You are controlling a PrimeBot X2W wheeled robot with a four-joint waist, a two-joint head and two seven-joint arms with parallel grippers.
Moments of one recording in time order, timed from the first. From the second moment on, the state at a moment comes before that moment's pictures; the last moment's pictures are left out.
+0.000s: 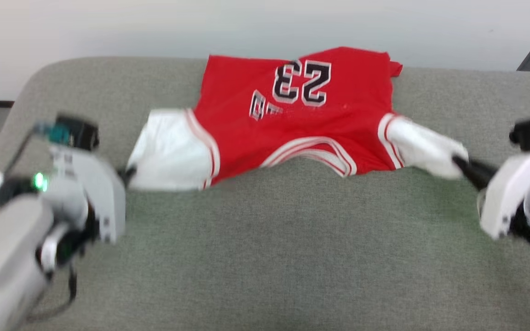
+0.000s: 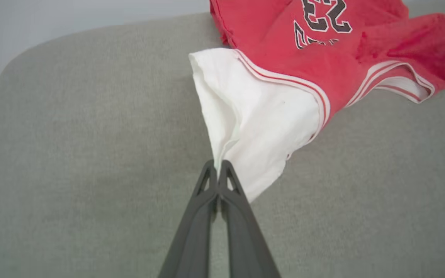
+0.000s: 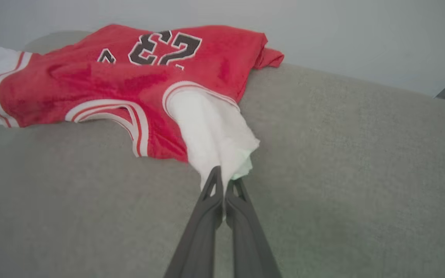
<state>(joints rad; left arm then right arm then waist) -0.78 0.77 -0.84 0.33 -1.06 0.07 0.35 -0.63 -0.58 0.52 0.39 0.83 0.13 0.31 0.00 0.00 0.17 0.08</state>
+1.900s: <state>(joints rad) -0.28 0.95 -0.85 -0.14 -1.12 0.35 0.16 -0.02 -0.54 0.10 -0.23 0.71 0.13 0.85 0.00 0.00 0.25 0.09</state>
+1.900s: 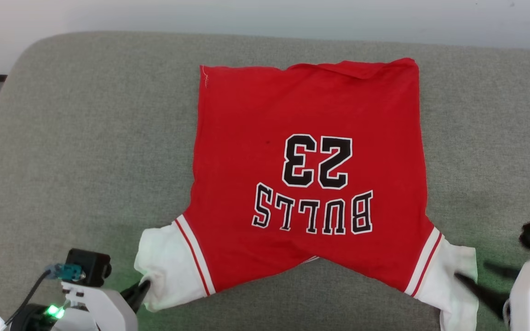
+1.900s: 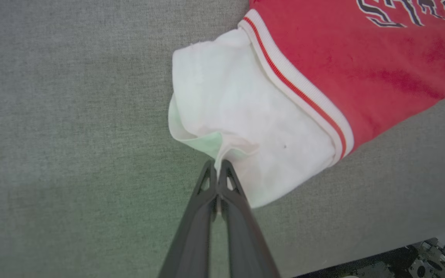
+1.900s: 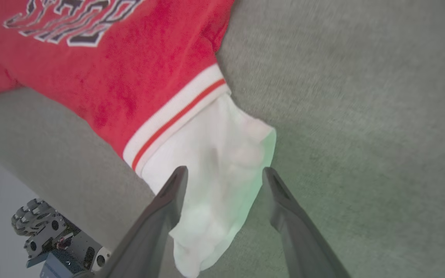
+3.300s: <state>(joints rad) -0.57 0.67 -0.91 0.00 -0.97 0.17 0.08 -1.28 -0.50 0.29 0.99 0.46 0.13 0.76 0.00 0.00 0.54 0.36</state>
